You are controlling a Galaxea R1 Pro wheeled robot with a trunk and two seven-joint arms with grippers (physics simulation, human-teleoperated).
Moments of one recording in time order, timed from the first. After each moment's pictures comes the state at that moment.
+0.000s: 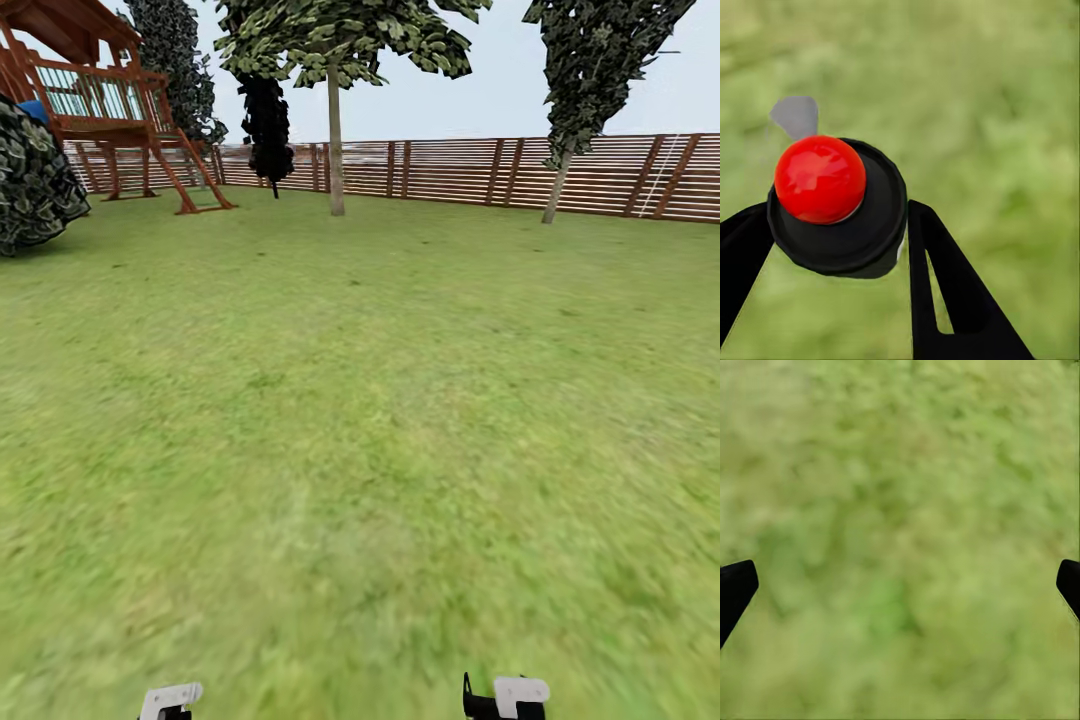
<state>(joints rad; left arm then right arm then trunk) -0.36 0.13 0.21 -0.13 -0.03 -0.34 -0.13 -0.40 0.05 -0.21 -0.03 0.36 -0.65 -0.30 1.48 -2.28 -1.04</state>
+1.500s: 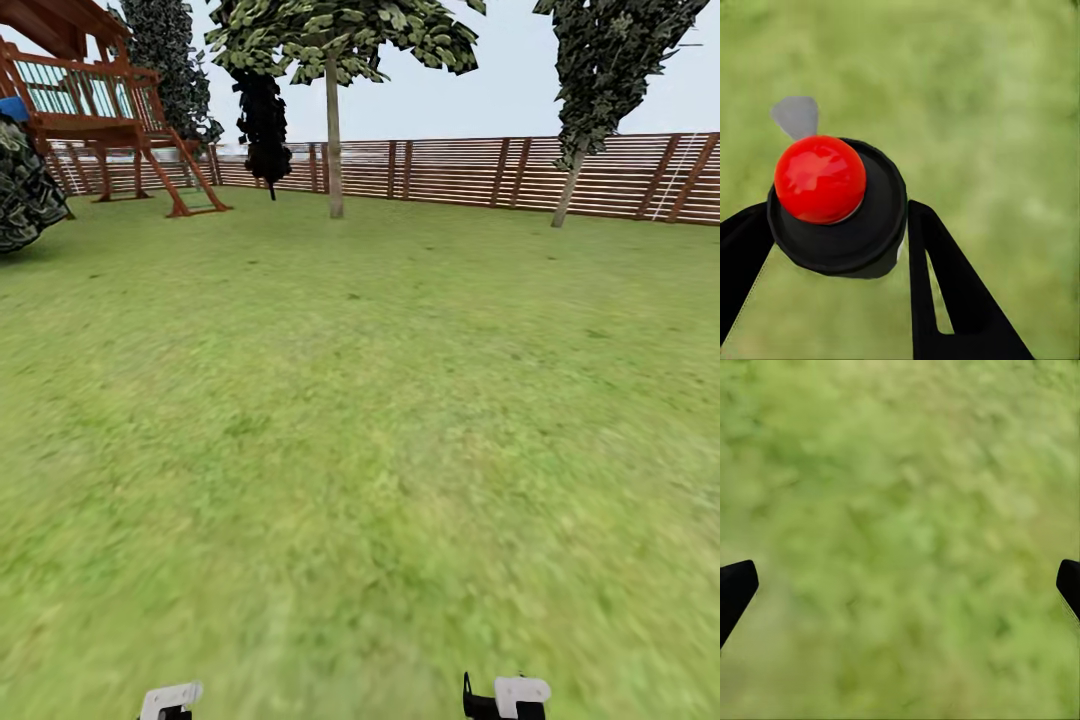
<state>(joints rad) -0.36 0.13 0.21 -0.13 -0.03 -0.34 -0.13 -0.40 0.05 -0.21 -0.03 0.36 -0.65 -0.30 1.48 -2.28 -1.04</state>
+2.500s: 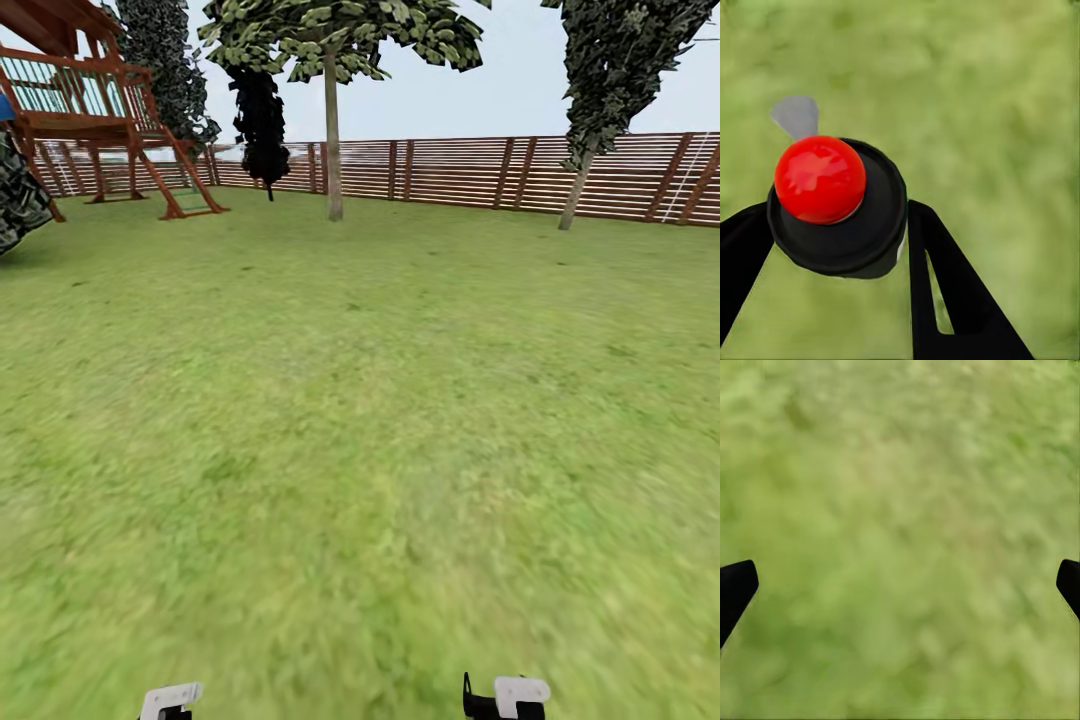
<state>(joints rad) -0.36 0.13 0.21 -0.13 -0.03 -0.34 -0.13 -0.40 0.05 -0.21 -0.03 0.36 -0.65 -0.30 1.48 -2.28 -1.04</state>
